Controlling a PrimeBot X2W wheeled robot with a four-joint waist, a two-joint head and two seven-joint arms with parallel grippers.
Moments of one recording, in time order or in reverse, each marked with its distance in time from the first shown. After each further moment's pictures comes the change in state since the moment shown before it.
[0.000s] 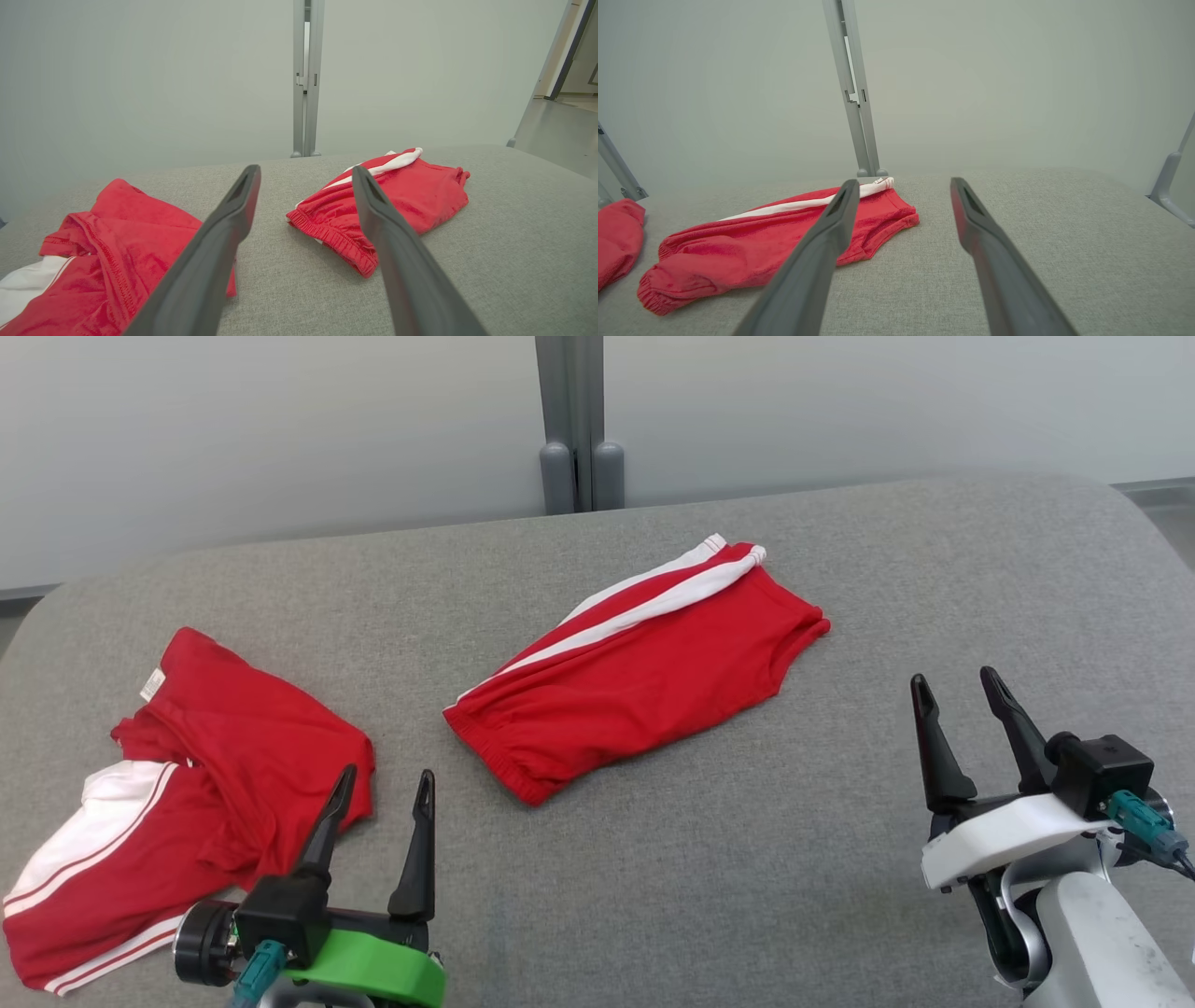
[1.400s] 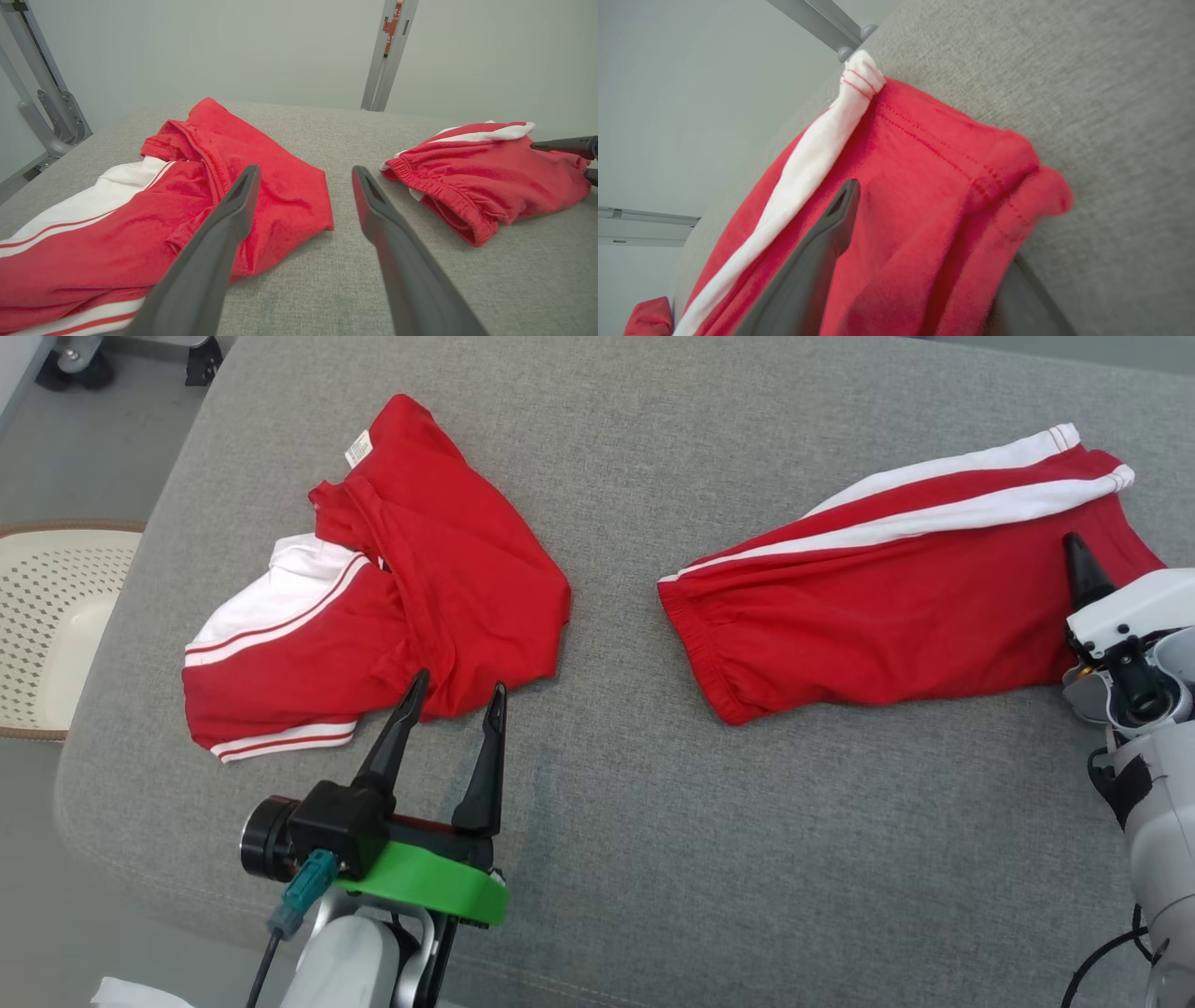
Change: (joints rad) left arm -0.183 -0.003 -0.148 0.041 -0.097 0.020 0.000; right arm -0.589 -0.048 -0.339 0.717 0.430 0.001 0.363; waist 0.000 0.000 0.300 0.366
